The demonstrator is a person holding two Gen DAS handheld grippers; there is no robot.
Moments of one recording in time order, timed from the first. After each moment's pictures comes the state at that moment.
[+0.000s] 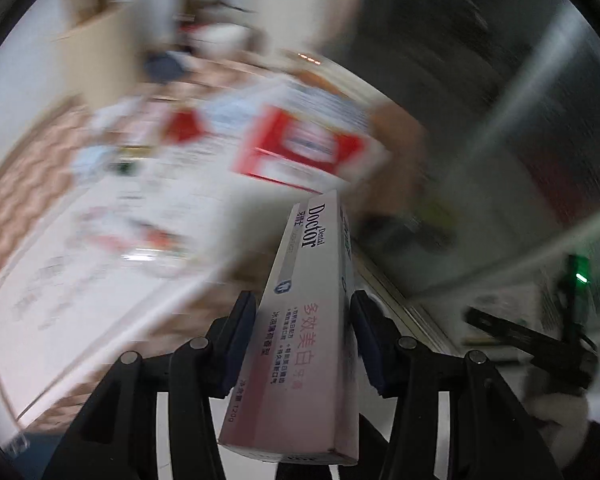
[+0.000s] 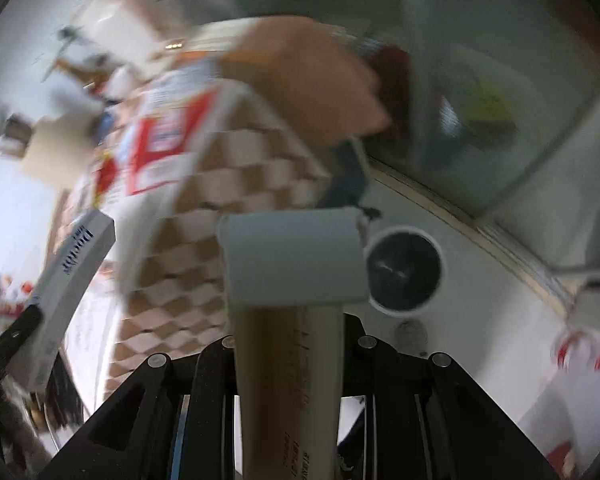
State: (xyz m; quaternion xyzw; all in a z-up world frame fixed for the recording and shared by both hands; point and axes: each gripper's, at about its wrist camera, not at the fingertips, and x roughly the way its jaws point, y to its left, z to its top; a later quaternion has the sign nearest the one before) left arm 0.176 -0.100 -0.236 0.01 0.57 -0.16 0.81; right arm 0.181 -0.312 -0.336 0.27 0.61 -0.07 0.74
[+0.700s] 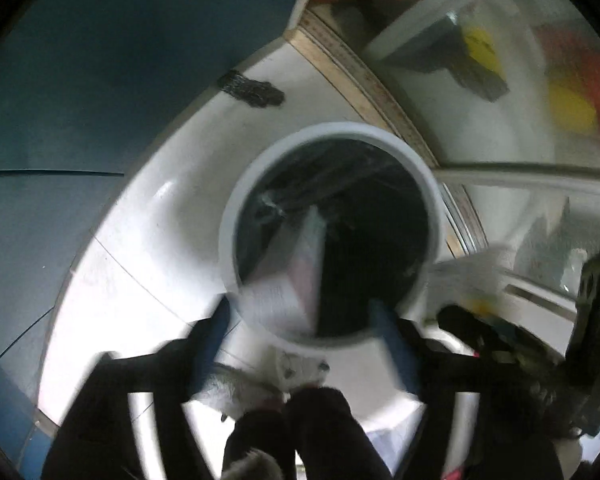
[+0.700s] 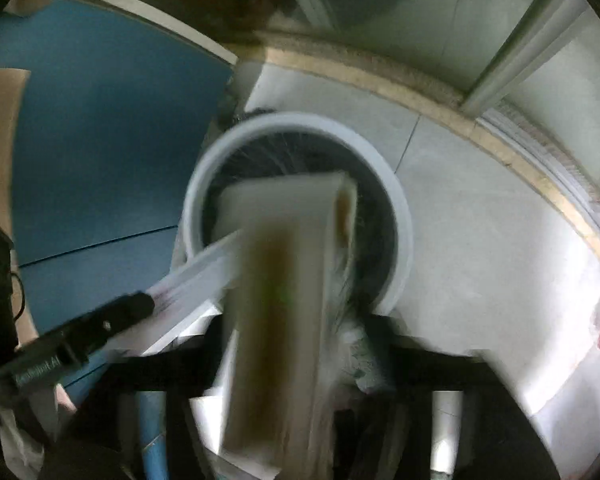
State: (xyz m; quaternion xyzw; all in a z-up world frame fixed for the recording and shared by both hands) left arm 0.243 -0.260 -0.796 0.03 0.77 -0.16 0.61; right arm 0.128 -0.455 -0.824 0.33 0.71 -0.09 0.61
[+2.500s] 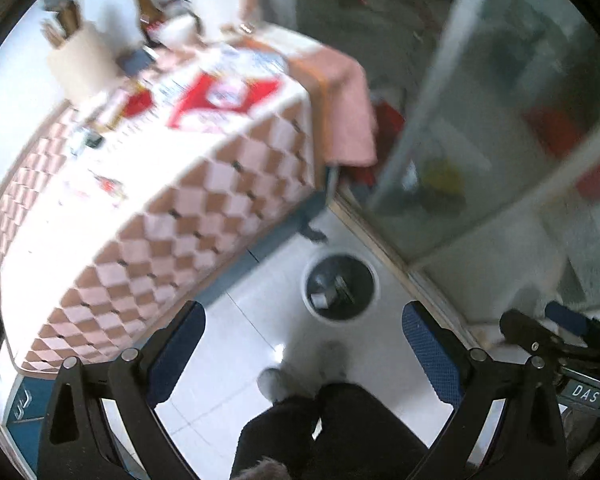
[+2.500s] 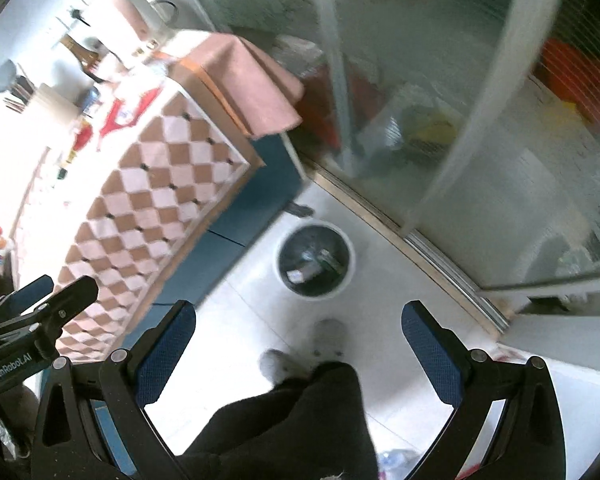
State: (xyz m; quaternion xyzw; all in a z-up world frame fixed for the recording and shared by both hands) left arm 0.088 -0.224 -0.245 0.07 0.57 -0.07 0.81; right arm 0.067 -0.401 -0.257 0.17 0.62 -0.06 0.77
